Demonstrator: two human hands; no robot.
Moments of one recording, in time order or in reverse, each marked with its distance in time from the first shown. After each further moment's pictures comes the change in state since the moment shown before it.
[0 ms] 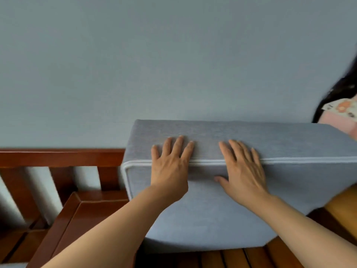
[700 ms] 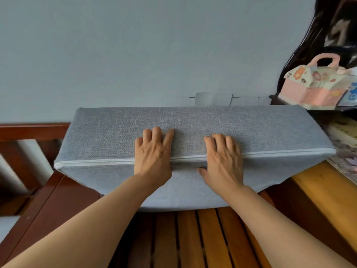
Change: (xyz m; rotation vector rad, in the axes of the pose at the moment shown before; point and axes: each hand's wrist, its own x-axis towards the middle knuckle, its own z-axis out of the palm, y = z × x) left_hand -0.057 0.142 -0.005 0.101 0.097 -0.072; right_hand -0.115 0.097 -0.017 0.071 0.124 -0.029
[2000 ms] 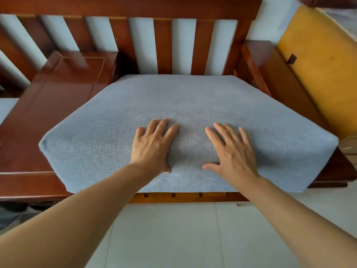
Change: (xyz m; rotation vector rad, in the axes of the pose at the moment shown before) left_hand -0.313 0.110 0.055 -0.022 -0.509 0.096; right_hand -0.340 0.031 0.025 0.103 -0.408 -0.162
